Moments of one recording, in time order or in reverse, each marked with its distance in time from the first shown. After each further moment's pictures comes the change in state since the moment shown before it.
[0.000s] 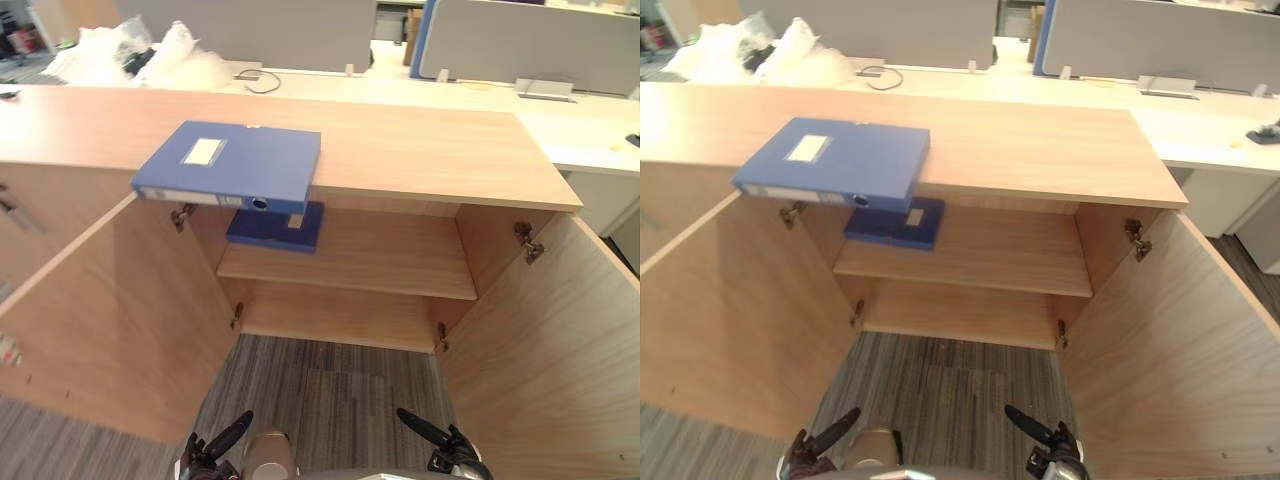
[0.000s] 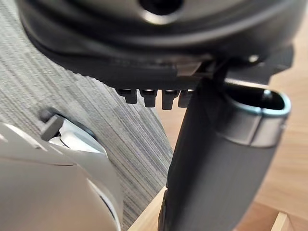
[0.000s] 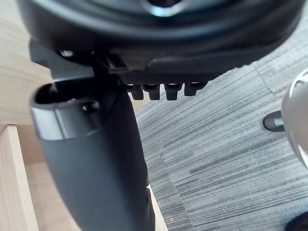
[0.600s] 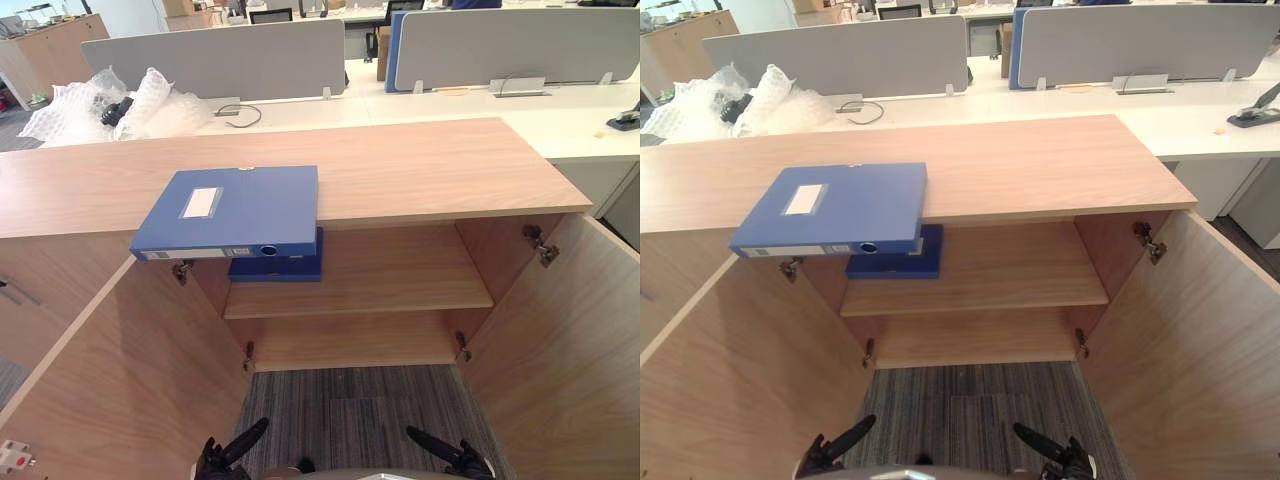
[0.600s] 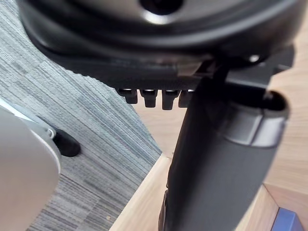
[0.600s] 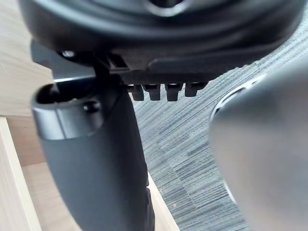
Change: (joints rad) left arm -0.020 0.011 -0.026 0.076 -0.004 -0.003 -0.019; right arm 0.060 -0.015 0.021 0.003 -0.020 0.010 0.013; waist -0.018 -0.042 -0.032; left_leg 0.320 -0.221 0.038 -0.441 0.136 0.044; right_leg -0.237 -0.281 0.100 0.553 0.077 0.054
